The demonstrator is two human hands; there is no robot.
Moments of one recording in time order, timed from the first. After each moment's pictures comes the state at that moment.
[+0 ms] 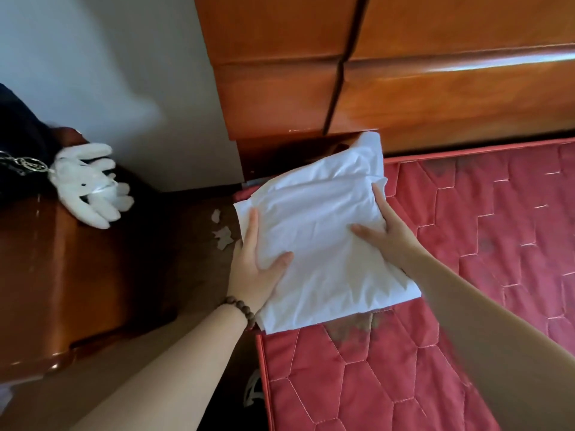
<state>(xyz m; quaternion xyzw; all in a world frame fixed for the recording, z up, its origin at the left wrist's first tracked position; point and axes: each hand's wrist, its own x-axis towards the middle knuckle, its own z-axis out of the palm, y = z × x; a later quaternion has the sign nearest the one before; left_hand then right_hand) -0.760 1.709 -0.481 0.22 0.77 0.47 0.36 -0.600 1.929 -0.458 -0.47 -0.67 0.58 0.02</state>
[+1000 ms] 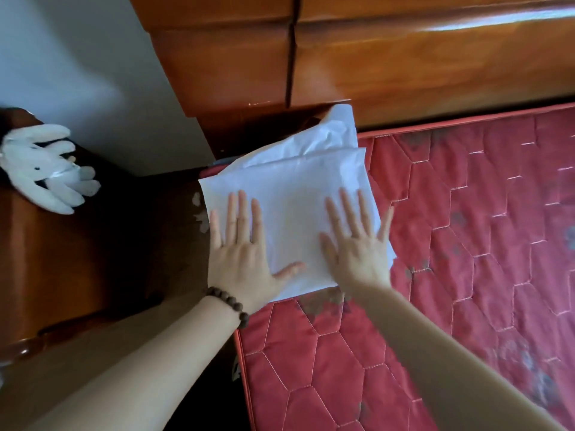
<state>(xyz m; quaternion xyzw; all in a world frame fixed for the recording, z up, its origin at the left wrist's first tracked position) -0.724 1.722 -0.454 0.50 0.86 0.02 0.10 -0.569 1.858 -0.461 -0.36 -0.93 0.06 0.00</state>
